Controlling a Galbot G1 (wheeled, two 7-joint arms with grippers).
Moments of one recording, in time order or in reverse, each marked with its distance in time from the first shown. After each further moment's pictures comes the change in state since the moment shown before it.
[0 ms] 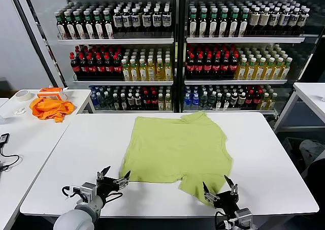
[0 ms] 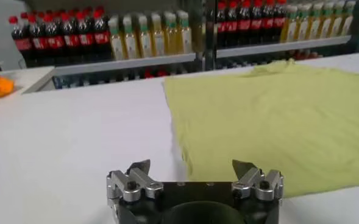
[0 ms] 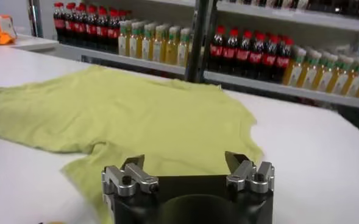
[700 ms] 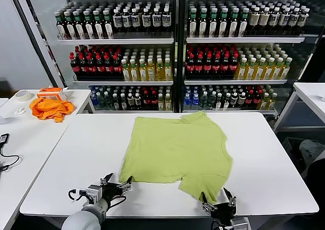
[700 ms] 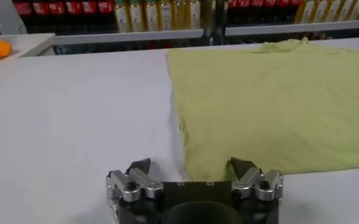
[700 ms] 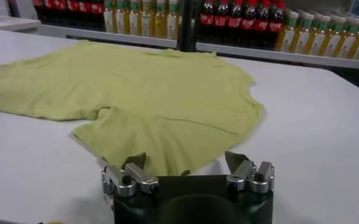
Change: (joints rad) left arm -0.015 -0.036 0.029 0.039 -0.008 0.028 -0.045; right arm 0.000 0.012 -0.038 -0.020 0.052 -0.008 0.065
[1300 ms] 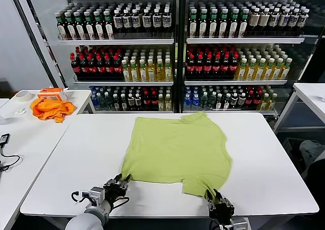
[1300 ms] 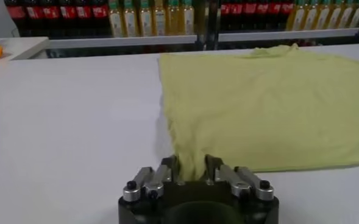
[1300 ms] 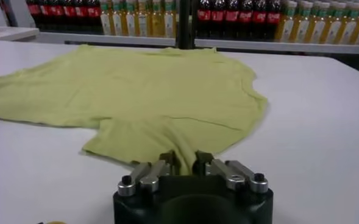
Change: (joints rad) left arm 0.007 0.009 0.011 0.002 0.001 -0.003 0.026; right arm 0.027 -0.027 0.022 -0.011 0.071 -0.002 -0.024
